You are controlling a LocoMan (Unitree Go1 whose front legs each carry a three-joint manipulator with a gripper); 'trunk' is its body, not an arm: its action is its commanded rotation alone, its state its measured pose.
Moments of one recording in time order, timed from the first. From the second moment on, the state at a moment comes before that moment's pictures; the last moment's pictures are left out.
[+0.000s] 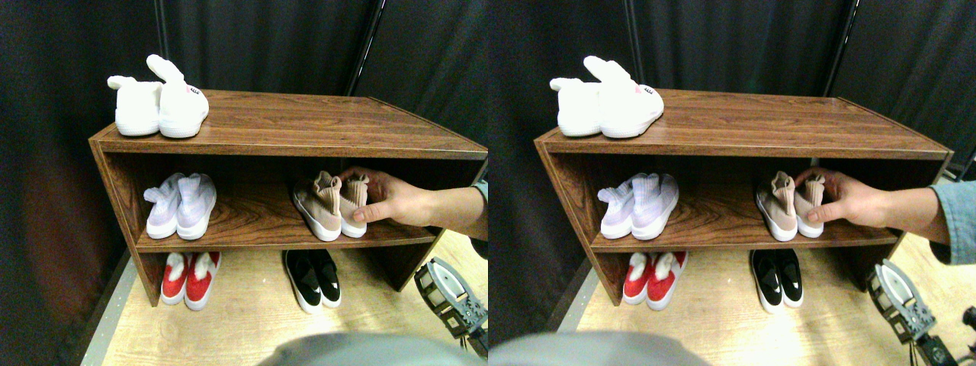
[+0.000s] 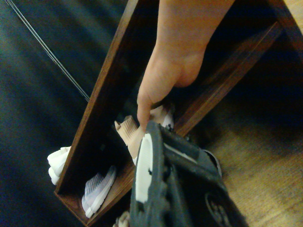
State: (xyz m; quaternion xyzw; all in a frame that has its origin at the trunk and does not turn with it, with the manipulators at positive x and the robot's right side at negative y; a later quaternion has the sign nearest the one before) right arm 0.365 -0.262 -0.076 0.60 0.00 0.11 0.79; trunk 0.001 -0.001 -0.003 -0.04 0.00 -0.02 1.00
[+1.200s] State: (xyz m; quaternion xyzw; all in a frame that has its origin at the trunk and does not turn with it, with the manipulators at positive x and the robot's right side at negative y) right arm 0.359 -0.249 -0.082 0.60 0.00 0.11 0.79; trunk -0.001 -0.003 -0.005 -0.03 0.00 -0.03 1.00
